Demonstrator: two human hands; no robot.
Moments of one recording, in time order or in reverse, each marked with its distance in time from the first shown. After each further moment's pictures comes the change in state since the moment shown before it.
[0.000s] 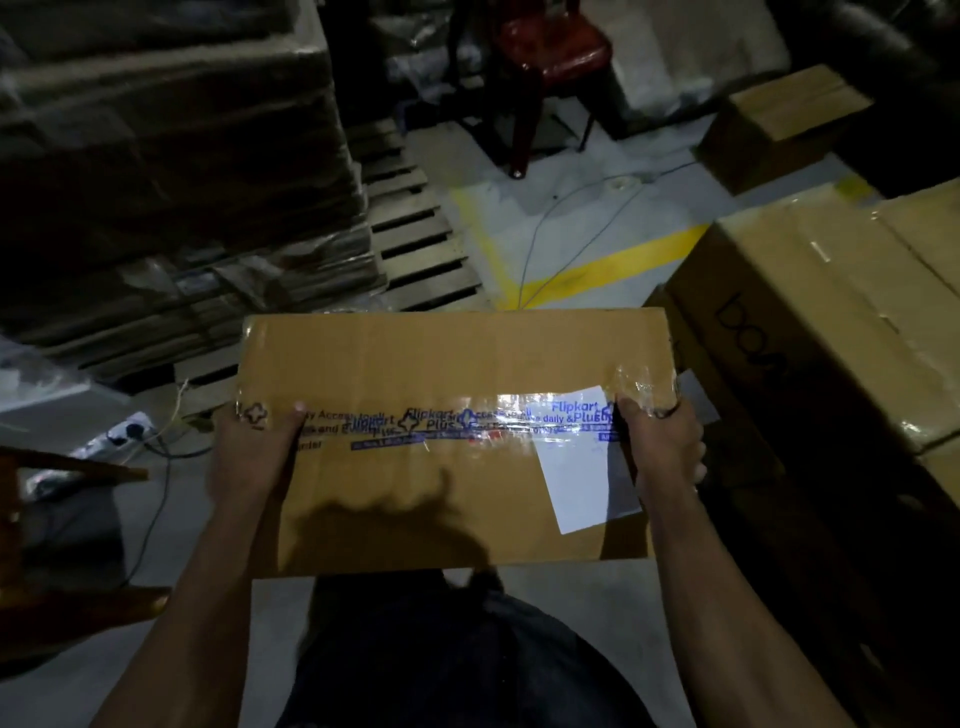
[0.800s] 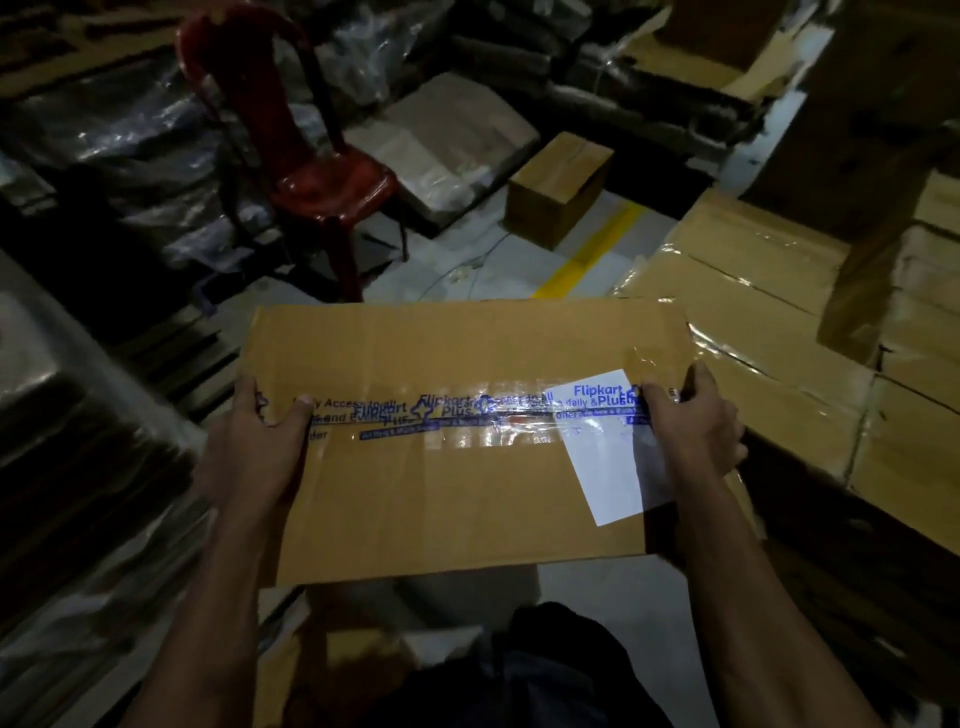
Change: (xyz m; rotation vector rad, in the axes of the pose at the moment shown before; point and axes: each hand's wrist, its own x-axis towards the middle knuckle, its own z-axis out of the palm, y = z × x) left_hand 0.198 0.356 0.178 0.295 -0.184 0.585; right_hand 0.176 -0.181 -0.062 0.066 0.409 0.159
